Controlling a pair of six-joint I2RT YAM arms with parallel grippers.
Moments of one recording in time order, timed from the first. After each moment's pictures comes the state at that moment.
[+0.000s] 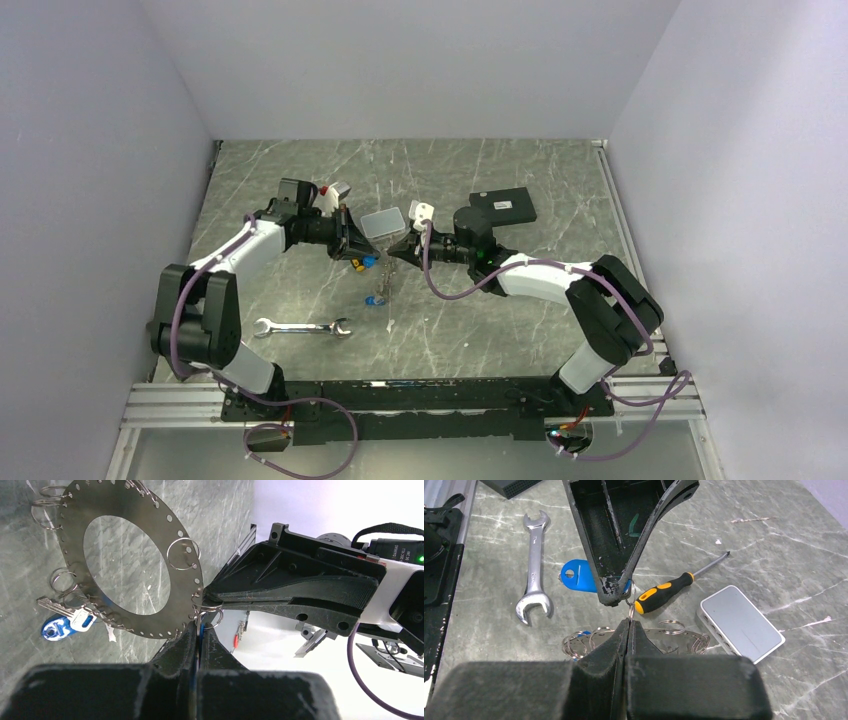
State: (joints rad) left arm -0.18 1.53 0.97 -0.37 1.03 -0.59; right arm 0.71 1.60 0.81 0.61 -0.63 -0.18
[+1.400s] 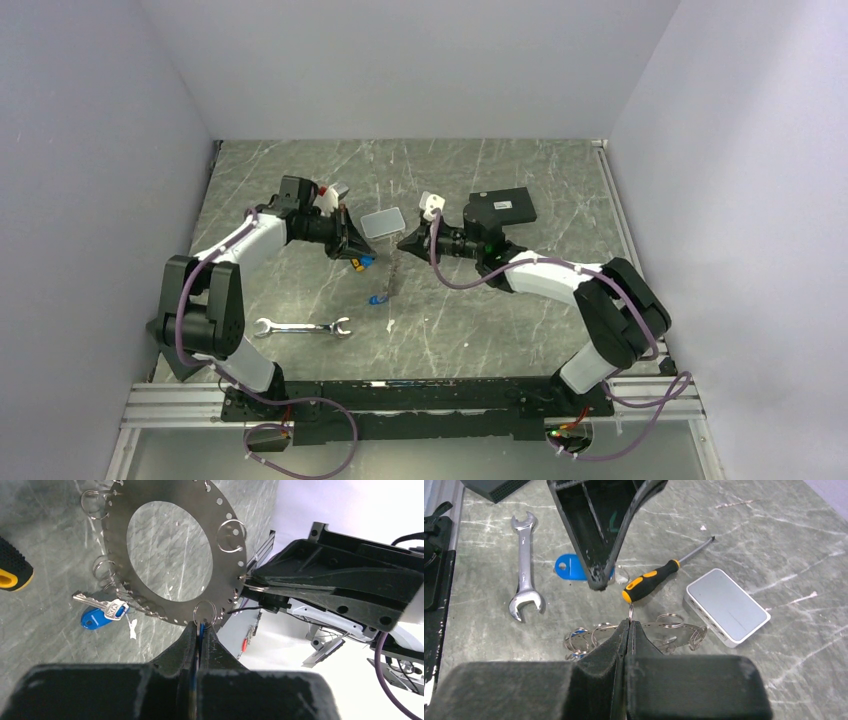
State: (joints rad) left arm -0.17 1.59 1.00 -0.44 0.96 -0.54; right arm 0.66 1.58 0.80 0.57 -0.63 -0.14
